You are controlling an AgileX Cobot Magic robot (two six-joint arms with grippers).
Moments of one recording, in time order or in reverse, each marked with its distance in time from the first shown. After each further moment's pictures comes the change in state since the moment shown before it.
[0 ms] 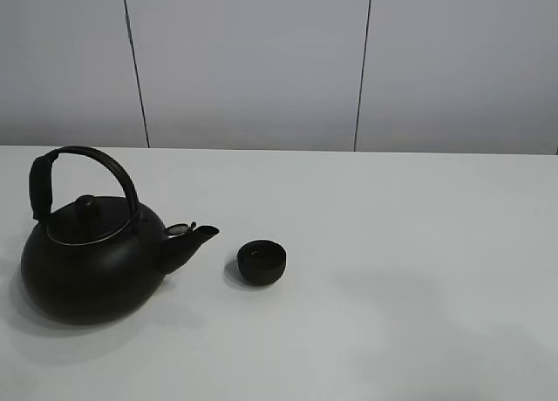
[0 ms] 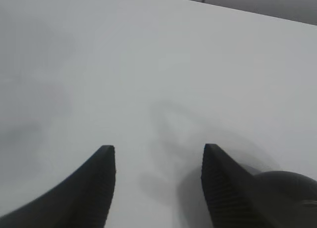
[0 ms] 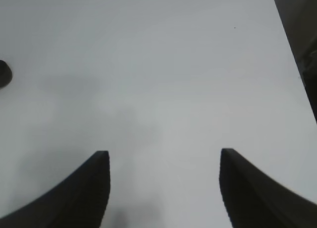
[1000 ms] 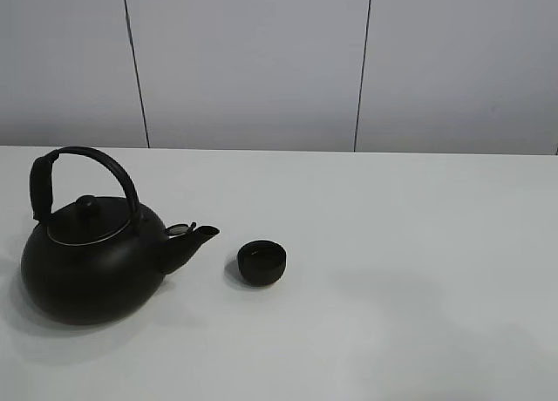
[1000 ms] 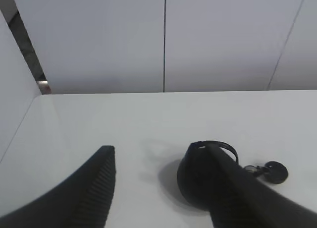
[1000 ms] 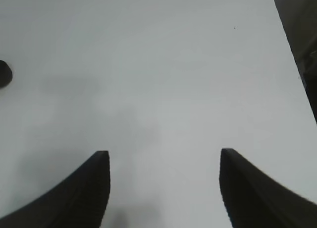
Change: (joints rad) left arm 0.137 -1.043 -0.282 -0.323 0.885 0.409; right arm 0.000 0.000 0.000 0.000 0.000 0.000
